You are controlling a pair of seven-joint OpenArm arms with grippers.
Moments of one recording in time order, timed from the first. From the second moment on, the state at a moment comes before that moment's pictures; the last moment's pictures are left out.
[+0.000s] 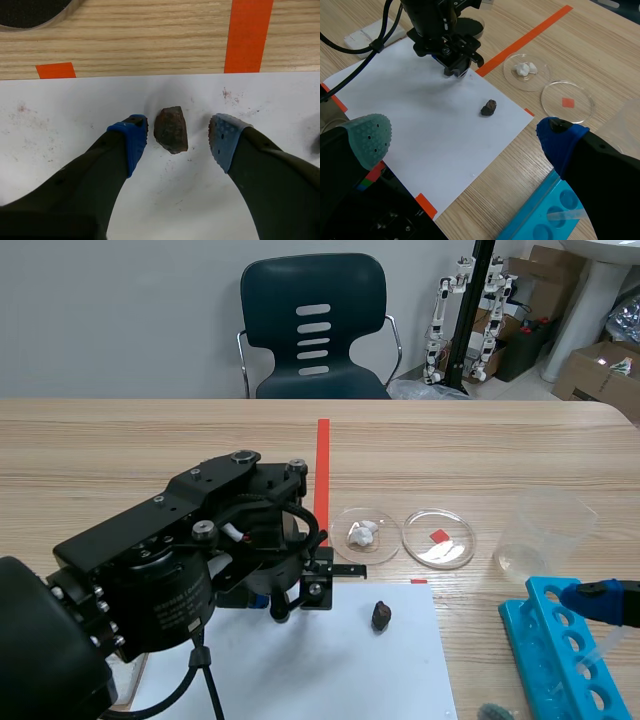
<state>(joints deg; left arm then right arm) -15.4 -1.9 37.9 68.7 -19.8 32.8 59.8 -65.5 30.6 14.1 118.7 3.5 29.8 22.0</state>
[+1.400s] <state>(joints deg) -1.4 -16.9 37.9 94.8 -21.1 32.6 42.0 -65.5 30.6 14.1 118.7 3.5 29.8 22.0</state>
